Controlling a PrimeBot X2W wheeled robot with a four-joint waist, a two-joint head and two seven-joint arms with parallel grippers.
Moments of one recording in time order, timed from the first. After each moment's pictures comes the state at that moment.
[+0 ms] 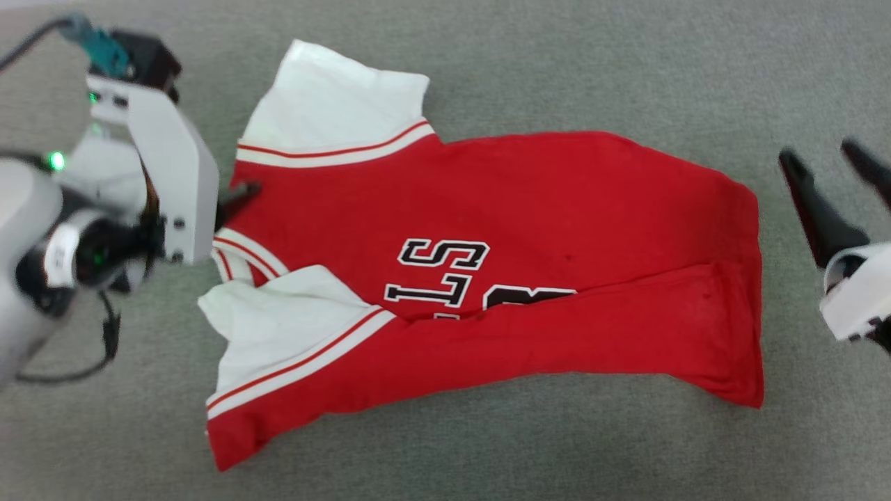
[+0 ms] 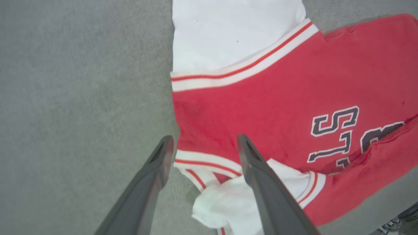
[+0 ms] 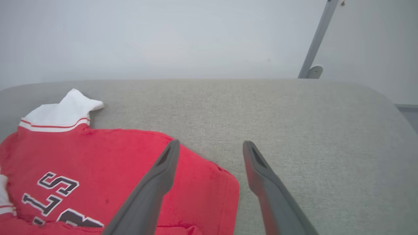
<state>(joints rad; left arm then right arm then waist) -1.15 0.93 -1.03 0.07 -1.28 0.28 0.74 -0.37 -0.26 -0.07 -0.25 0.45 0.13 0.58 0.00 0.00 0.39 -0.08</state>
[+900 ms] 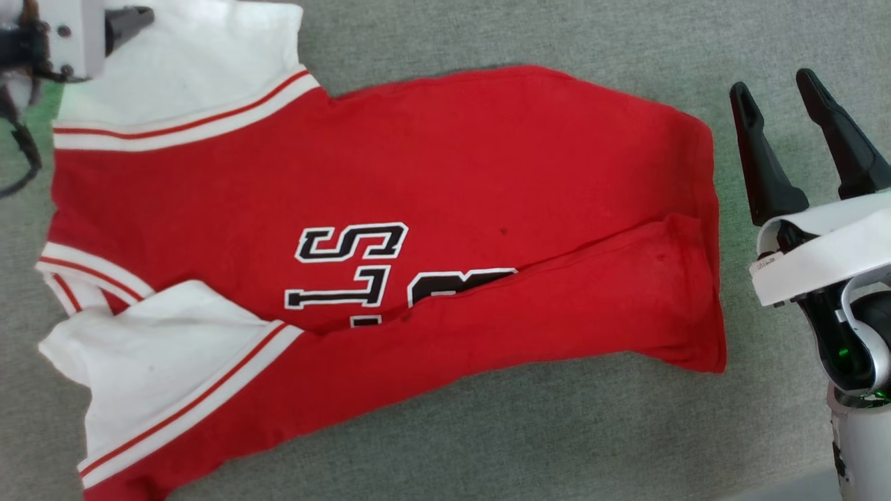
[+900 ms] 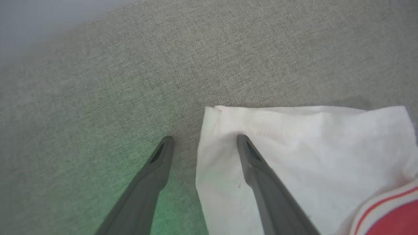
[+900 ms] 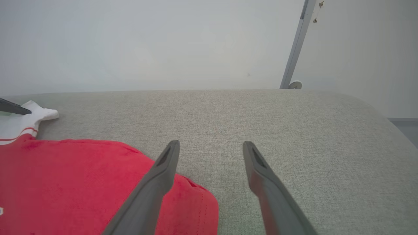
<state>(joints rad) -1.51 0.72 -1.04 0.75 -1.13 -0.06 0.73 -0.48 -0.19 0.05 -0.12 0.37 0.13 0.17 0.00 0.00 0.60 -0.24</state>
